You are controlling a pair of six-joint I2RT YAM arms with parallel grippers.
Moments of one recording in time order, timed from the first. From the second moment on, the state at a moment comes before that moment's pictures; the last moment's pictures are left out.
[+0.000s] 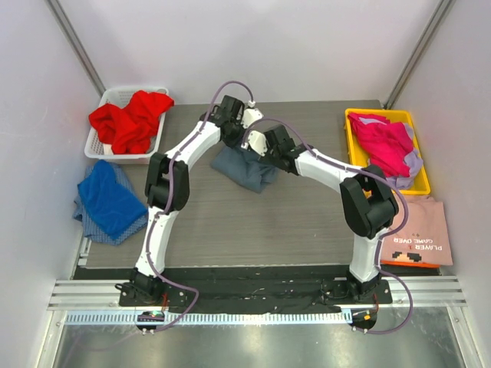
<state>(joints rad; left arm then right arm) -0.44 2.35 2.12 -0.68 0.05 0.50 0.55 1.90 1.36 -0.28 0.22 -0.69</state>
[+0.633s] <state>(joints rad) -0.44 2.41 2.13 -0.50 -0.13 0.50 0.46 2.02 1.48 -0.24 0.29 -0.76</state>
